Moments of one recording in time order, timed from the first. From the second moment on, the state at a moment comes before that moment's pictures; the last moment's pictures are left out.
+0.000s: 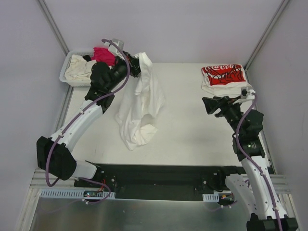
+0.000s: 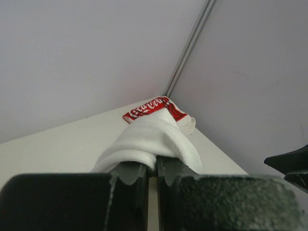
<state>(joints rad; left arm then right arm) -0.40 1.36 1.23 0.36 0.34 -0.45 0.12 0.62 0.66 0.02 -0.30 0.48</state>
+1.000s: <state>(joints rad) -0.47 1.45 1.23 0.39 0.33 -0.44 0.60 1.29 1.02 -0.01 -0.22 0.46</state>
